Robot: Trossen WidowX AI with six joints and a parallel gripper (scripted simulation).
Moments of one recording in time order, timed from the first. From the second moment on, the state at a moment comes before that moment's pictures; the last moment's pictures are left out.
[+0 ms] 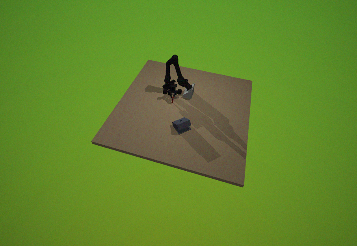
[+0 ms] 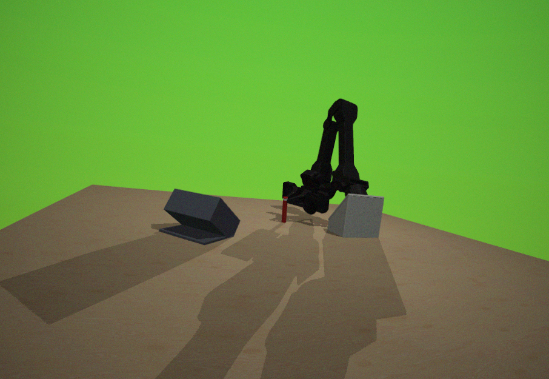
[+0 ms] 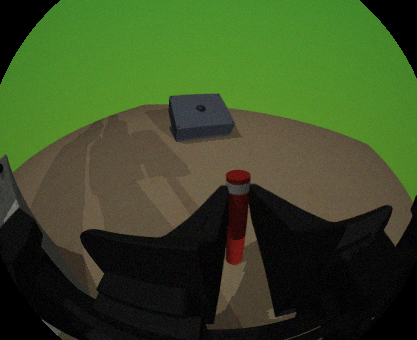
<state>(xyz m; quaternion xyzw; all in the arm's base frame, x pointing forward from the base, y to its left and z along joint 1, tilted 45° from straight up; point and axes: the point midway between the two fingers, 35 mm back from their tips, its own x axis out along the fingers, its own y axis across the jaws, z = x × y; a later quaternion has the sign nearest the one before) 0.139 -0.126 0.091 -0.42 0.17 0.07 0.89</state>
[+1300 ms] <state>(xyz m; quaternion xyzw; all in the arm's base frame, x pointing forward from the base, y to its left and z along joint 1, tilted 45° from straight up) 0.138 -0.127 0.091 -0.42 0.17 0.07 0.89</state>
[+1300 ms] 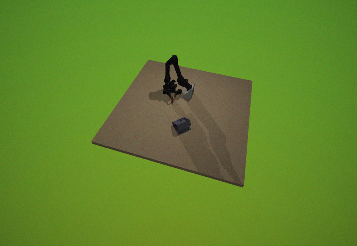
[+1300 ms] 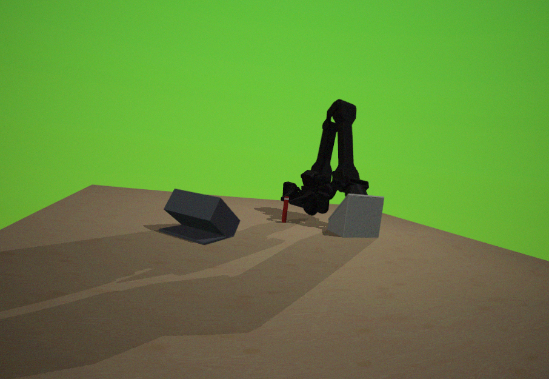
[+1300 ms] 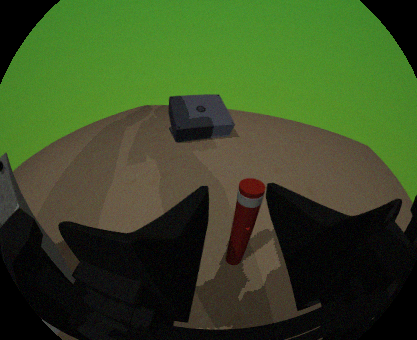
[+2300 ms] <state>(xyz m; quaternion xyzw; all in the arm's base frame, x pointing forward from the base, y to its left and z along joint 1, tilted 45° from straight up) 0.165 -0.090 0.124 -0.42 0.23 0.14 0.87</state>
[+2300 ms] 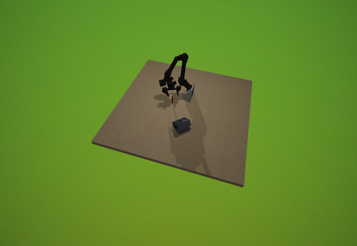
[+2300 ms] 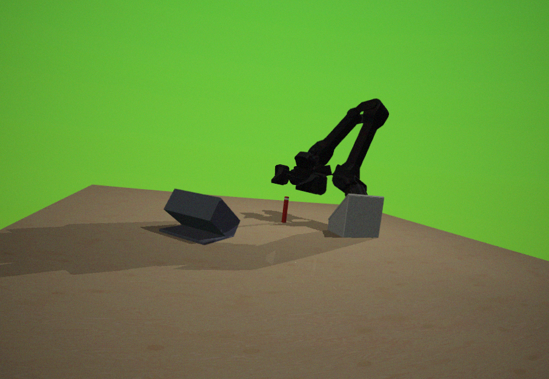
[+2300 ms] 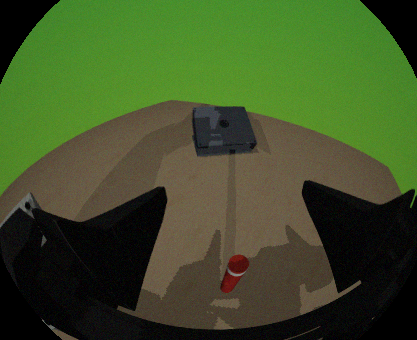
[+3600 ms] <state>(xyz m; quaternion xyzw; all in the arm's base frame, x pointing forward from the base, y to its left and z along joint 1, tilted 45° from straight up) 0.159 -0.033 0.162 -0.24 0.38 0.07 0.89</state>
